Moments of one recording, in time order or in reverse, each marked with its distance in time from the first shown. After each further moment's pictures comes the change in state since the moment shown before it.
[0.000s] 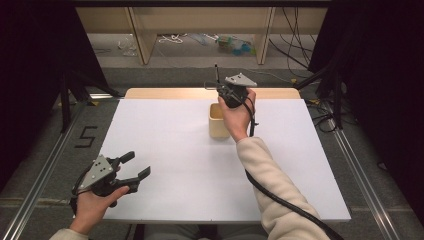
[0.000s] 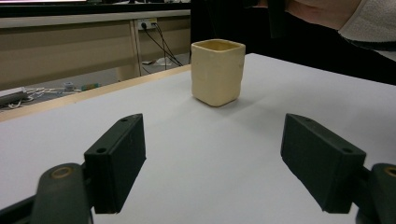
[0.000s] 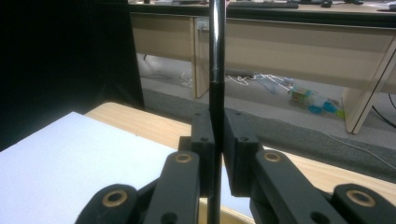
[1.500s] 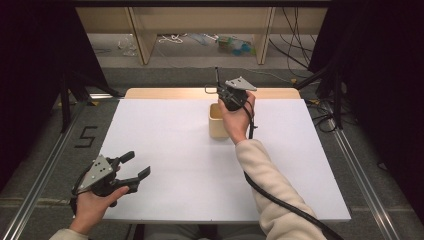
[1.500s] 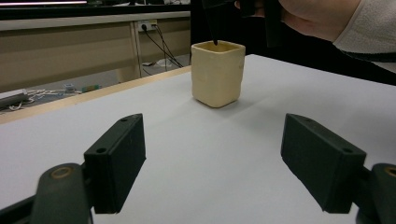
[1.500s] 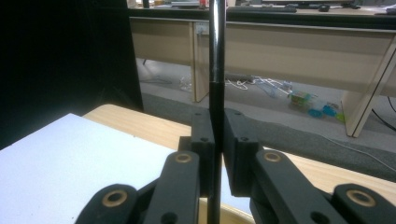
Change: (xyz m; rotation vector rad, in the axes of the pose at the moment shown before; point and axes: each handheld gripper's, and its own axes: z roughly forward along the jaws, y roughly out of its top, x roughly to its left) left arm 0.004 0.002 0.000 -0.009 -0.002 0.061; right arm -0.001 -0.013 0.005 -0.030 -0.004 0.004
